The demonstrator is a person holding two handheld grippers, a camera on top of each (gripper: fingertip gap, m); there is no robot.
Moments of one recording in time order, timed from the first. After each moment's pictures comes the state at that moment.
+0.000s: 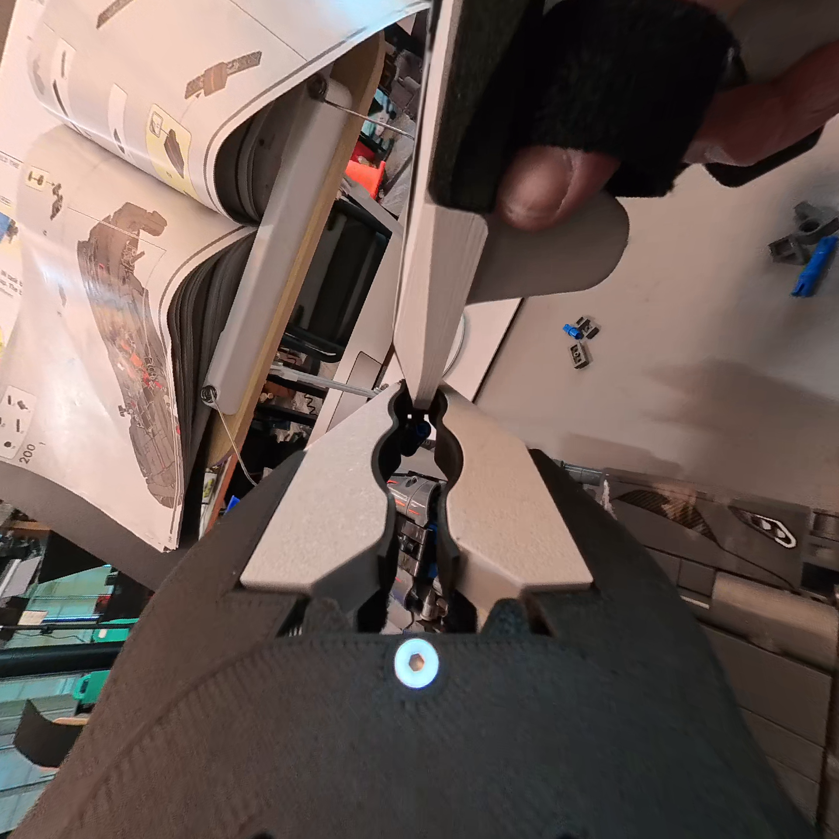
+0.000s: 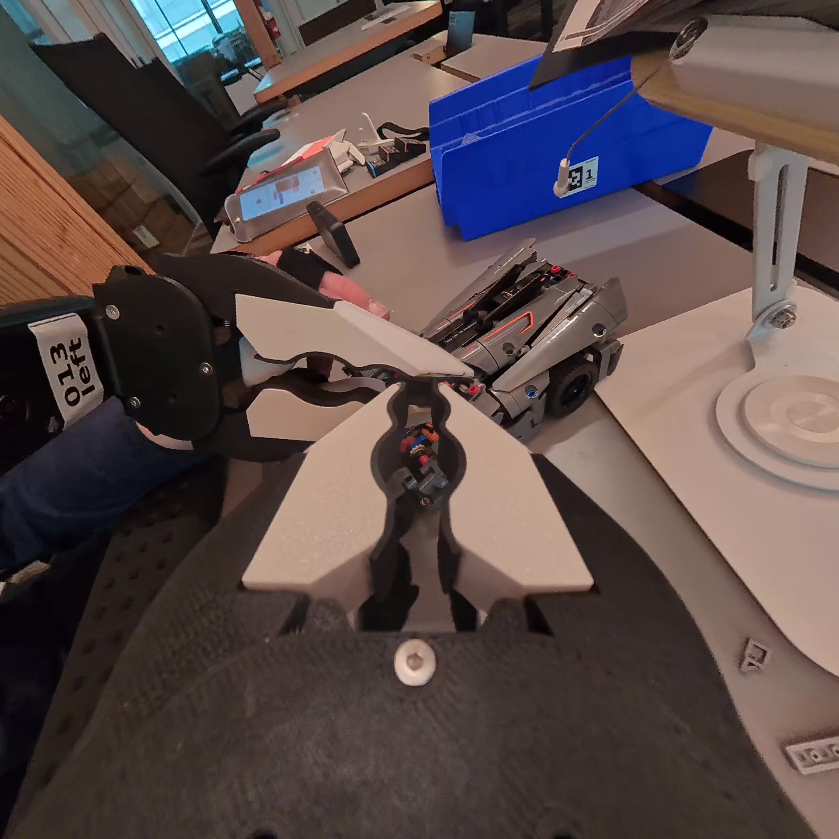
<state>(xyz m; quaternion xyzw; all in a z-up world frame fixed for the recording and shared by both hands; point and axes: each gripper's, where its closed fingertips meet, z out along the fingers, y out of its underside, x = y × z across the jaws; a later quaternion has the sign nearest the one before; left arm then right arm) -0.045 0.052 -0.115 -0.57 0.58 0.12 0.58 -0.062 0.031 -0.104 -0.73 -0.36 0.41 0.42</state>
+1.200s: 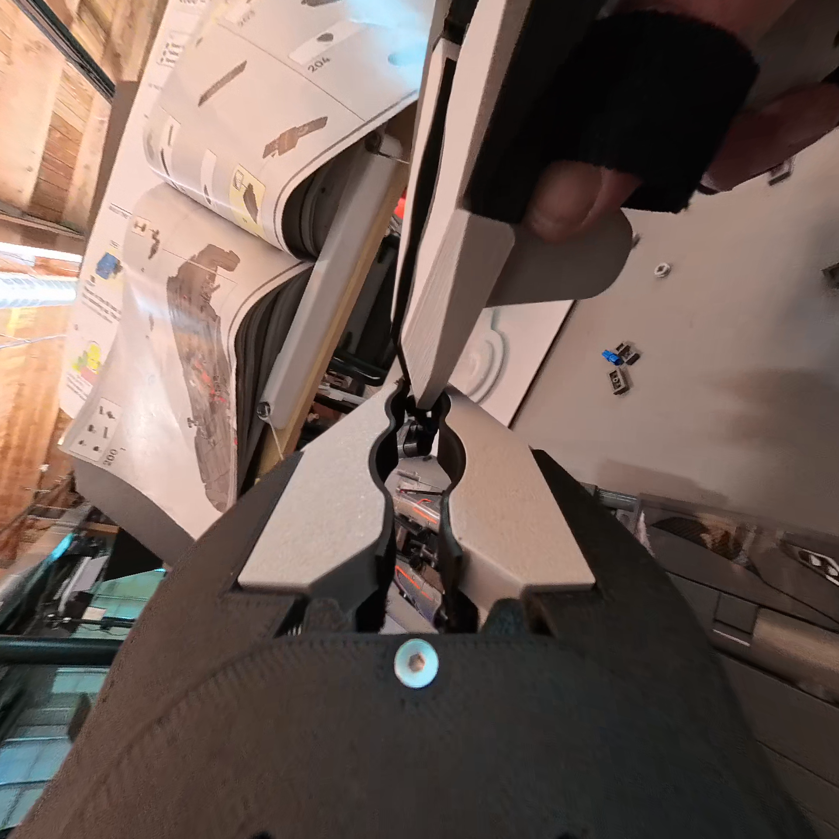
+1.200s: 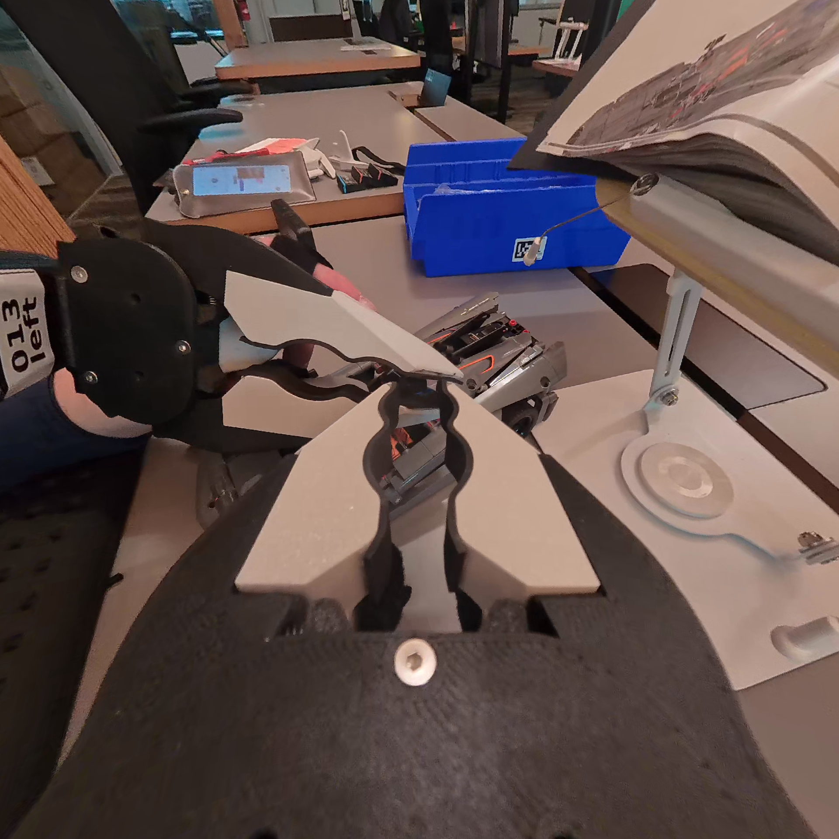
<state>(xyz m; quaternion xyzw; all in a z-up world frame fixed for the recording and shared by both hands) -0.043 0.052 -0.095 -0.53 0.56 0.14 0.63 -0.057 0.034 -0.088 -0.68 -0.41 0.32 0.51</state>
